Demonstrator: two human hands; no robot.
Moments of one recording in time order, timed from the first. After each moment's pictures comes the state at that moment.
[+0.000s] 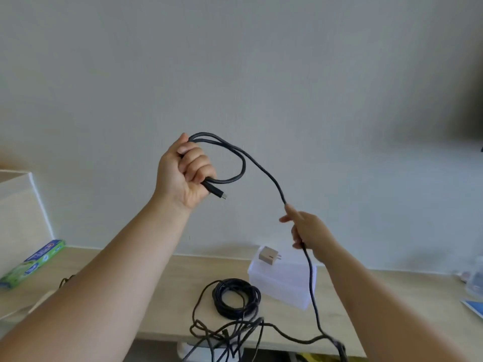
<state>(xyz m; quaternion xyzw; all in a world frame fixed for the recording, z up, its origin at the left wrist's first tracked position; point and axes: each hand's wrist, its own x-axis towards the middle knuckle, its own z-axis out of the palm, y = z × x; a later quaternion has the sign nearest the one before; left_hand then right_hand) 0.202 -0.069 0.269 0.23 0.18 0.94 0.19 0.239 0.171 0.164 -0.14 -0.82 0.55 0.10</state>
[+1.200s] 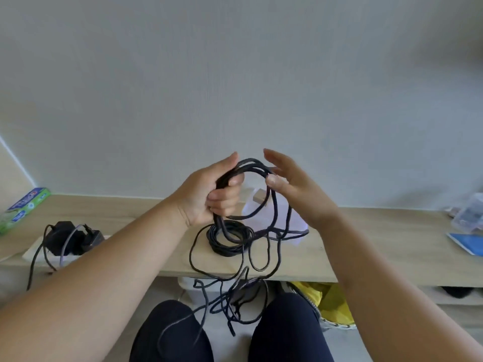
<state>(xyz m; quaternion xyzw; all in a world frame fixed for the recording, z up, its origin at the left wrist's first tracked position) 0.214 -0.037 0.150 0.25 0.49 0.74 0.39 0.272 0.150 0.139 0.08 -0.83 0.55 0.08</state>
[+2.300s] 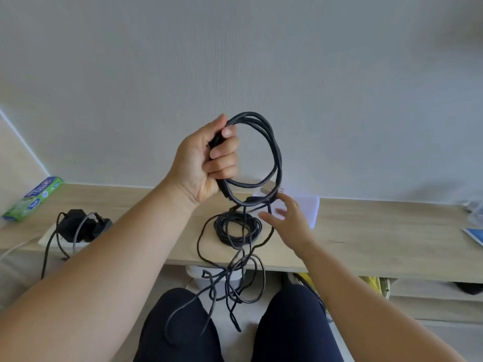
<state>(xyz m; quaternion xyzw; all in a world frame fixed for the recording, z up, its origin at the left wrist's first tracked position) 0.215 -0.037 0.174 0.22 0.35 0.85 0.33 0.259 0.140 0.030 -0.14 -0.81 0.56 0.07</state>
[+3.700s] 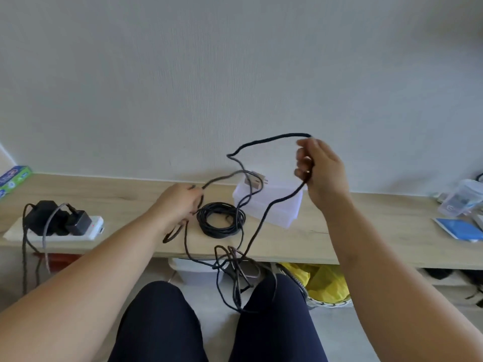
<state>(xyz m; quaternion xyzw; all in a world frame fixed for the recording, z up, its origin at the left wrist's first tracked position) 0.207 -0.052 0.074 0.03 0.84 0.52 0.17 0.257 0.193 0.115 -0.11 -0.60 0.76 0.23</state>
